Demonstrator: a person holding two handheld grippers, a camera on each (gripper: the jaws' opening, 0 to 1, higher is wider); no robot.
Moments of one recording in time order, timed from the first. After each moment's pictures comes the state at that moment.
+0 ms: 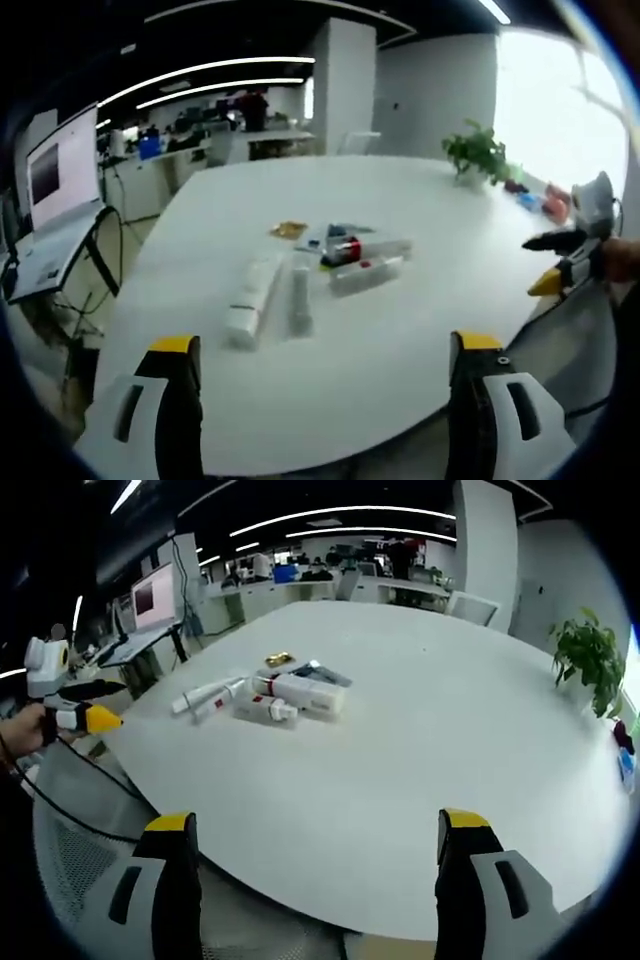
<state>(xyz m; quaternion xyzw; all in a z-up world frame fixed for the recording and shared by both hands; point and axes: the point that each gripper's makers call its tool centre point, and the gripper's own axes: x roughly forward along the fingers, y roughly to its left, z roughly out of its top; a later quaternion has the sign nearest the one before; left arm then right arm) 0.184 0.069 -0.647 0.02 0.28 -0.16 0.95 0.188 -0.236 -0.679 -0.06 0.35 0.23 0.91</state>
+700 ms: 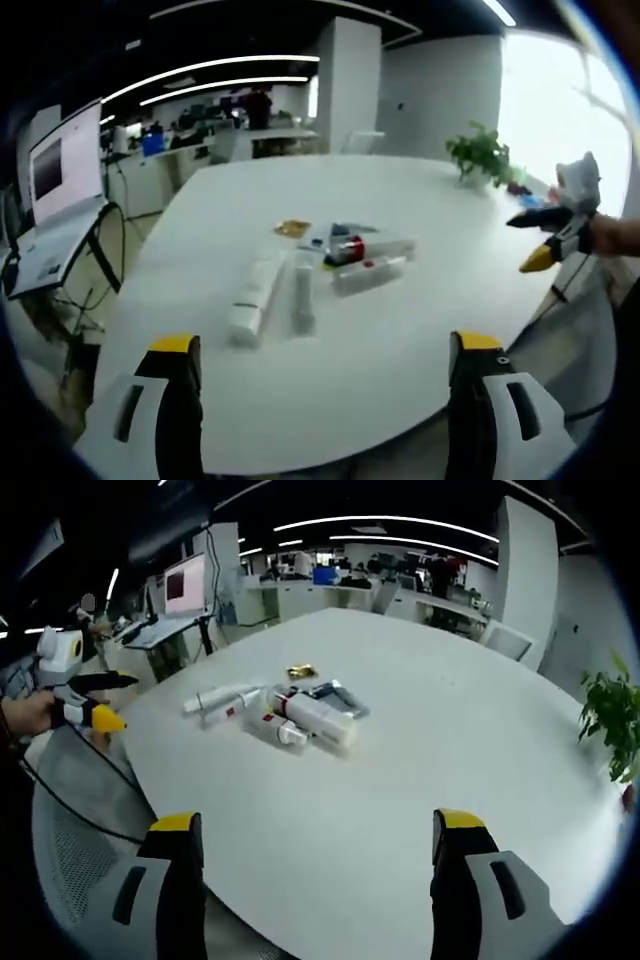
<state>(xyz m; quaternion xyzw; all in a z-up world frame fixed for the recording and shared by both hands) 0.184 0.074 -0.651 0.02 0.28 -0.15 0.95 0.231 -0.220 -0.653 -0.13 0.32 0.31 0.89</state>
